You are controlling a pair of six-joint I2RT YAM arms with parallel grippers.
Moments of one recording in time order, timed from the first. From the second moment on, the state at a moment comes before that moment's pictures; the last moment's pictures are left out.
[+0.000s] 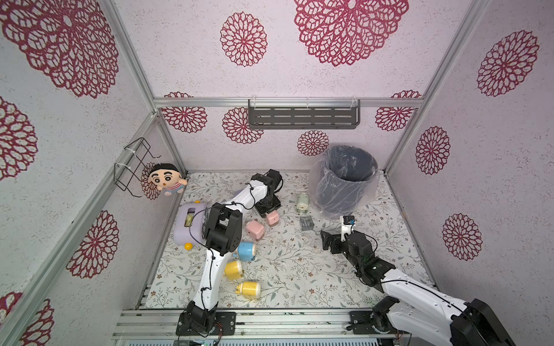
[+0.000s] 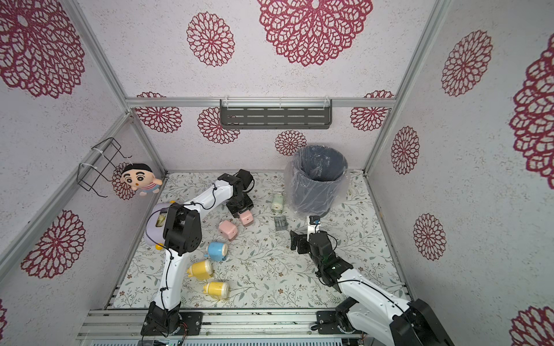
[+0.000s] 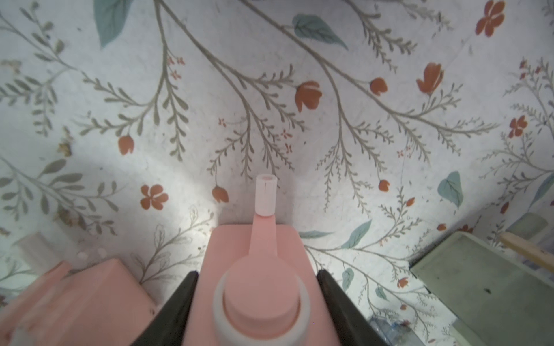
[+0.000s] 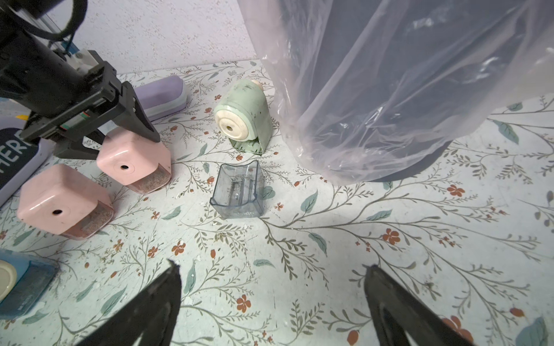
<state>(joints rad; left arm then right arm) -0.47 2.32 2.03 -1.11 -0.04 -1.06 0.60 0.98 0.35 0.19 0.24 0.35</state>
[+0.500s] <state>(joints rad) -0.58 2.00 1.94 -1.19 0.00 -1.20 0.65 0.98 0.30 0.25 0.15 0.25</state>
